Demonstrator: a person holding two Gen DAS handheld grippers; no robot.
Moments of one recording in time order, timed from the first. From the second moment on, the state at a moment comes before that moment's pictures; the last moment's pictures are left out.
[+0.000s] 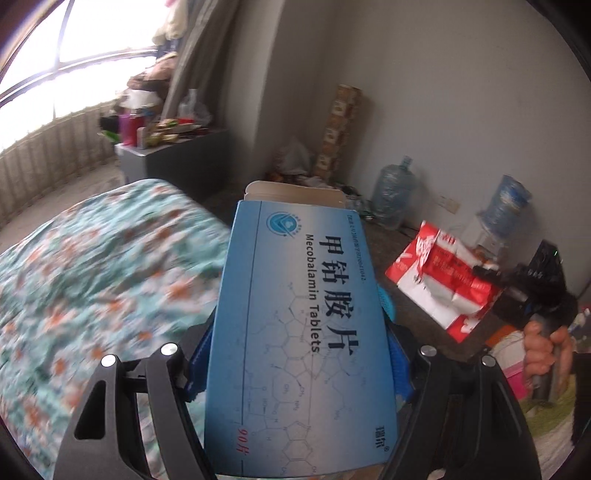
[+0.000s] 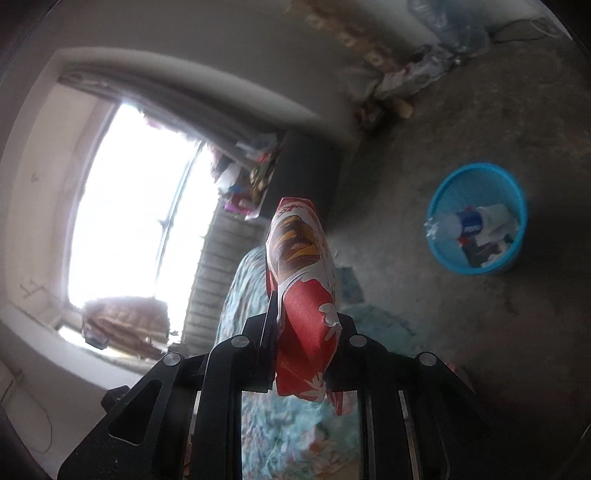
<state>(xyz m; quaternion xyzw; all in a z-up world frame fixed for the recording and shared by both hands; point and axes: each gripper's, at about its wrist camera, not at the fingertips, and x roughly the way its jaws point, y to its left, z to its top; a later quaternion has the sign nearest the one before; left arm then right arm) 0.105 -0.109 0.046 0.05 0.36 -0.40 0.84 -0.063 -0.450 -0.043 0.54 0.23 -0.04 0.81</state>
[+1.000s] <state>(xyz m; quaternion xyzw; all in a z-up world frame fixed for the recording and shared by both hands) 0.204 -0.500 -0.144 0.11 0.57 -0.46 0.68 0.005 -0.594 -0.321 0.73 0.26 -0.26 0.58</state>
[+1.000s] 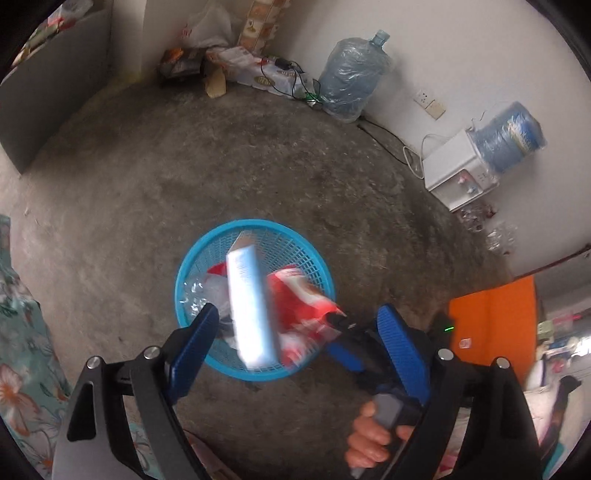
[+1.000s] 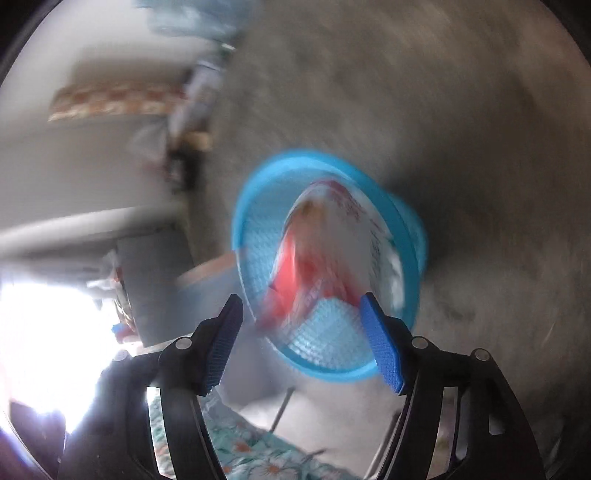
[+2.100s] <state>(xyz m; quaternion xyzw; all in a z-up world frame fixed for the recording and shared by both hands) 0.057 -0.038 0.069 -0.02 0.28 -0.22 0.93 -0.007 -0.274 0.028 0.14 0.19 -0.08 0.97</state>
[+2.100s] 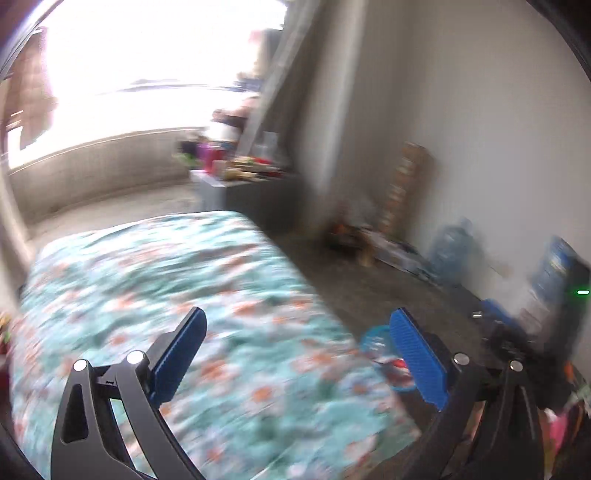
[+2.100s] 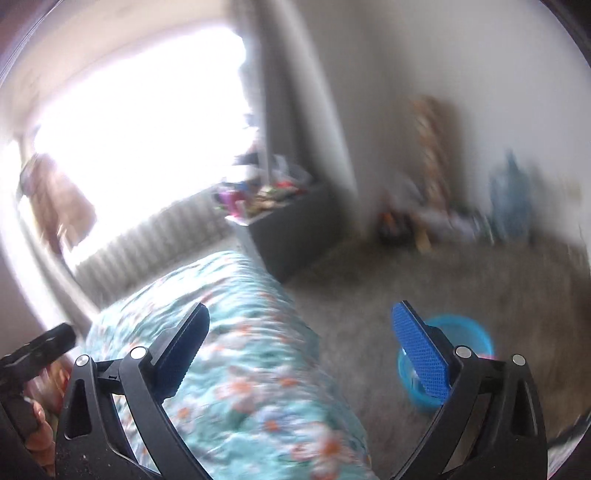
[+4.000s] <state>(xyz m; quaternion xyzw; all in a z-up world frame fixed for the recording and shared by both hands) 0.017 -0.018 -0.037 0.05 0.43 -0.06 0.90 -0.049 -0.217 -0.047 -0.01 0.40 -0.16 0.90</state>
